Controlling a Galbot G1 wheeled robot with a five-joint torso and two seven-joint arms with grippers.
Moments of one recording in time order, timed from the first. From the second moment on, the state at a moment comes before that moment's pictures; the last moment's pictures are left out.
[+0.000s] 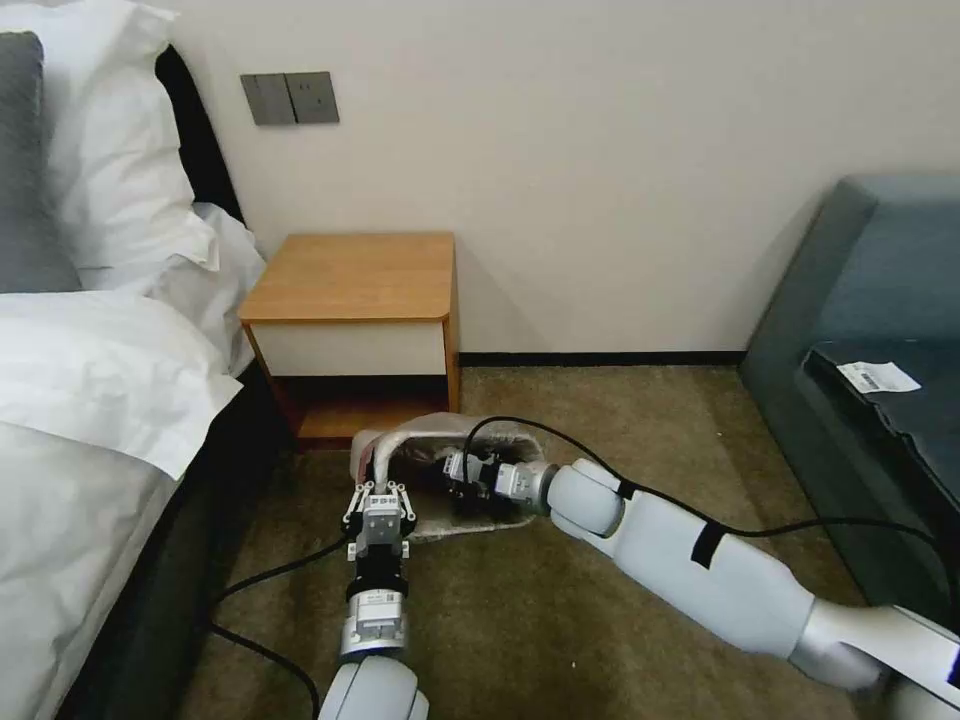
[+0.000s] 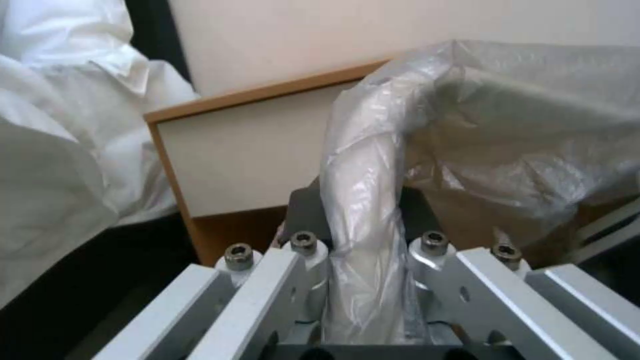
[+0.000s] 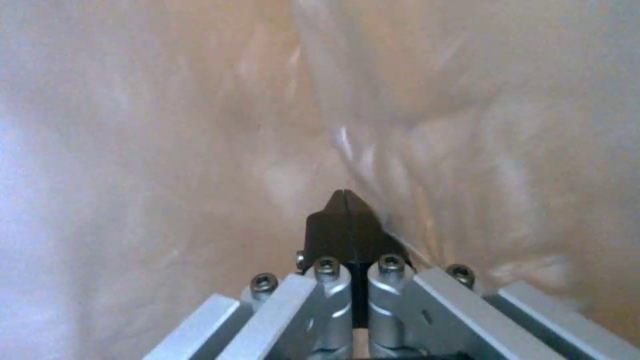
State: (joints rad) left arm 1.58 -1.50 -0.25 -1.99 0.29 -0.07 -0.43; right arm -0.55 1.05 -0.51 1.51 0.04 -0.02 -0.29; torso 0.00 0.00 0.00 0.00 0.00
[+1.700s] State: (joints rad) left arm 1.46 -1.44 -0.31 -1.93 -0.46 0.35 -0.32; right arm -1.27 1.11 0.08 1.92 0.11 0.17 0.05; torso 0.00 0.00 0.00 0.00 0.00
